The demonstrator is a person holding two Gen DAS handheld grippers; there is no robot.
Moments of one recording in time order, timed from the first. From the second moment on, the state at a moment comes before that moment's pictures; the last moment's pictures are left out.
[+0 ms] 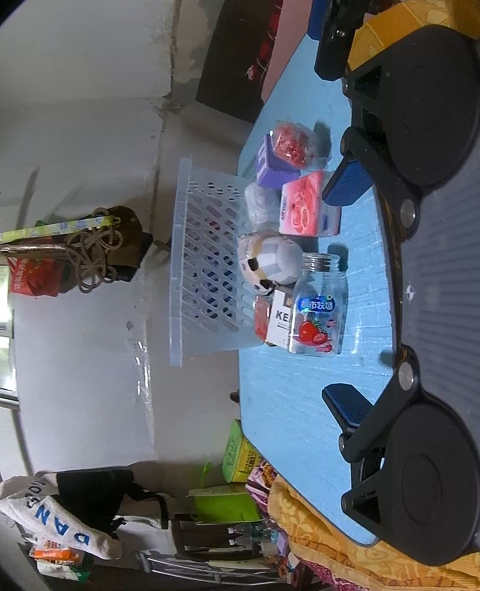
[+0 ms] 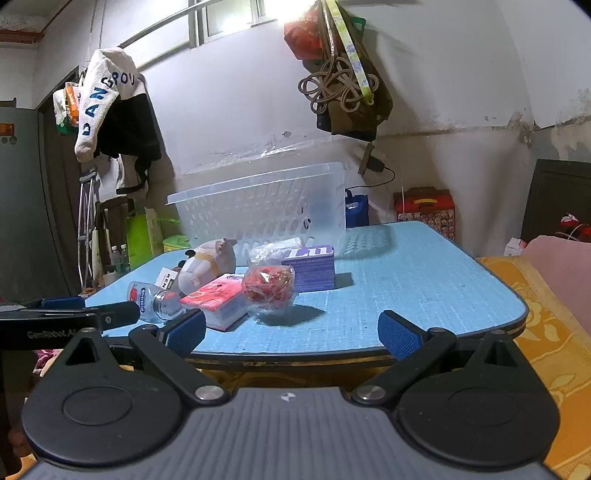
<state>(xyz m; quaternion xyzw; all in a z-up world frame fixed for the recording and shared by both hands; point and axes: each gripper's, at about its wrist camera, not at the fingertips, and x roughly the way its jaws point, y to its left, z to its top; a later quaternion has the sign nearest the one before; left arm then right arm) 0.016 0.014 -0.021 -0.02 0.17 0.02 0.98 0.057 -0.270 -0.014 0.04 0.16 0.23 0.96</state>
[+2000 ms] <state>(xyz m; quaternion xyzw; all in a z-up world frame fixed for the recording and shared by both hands) 0.017 0.012 -0.032 -0.02 0.20 0.03 0.98 0.057 -0.269 -0.021 0.05 0.19 0.24 0.95</state>
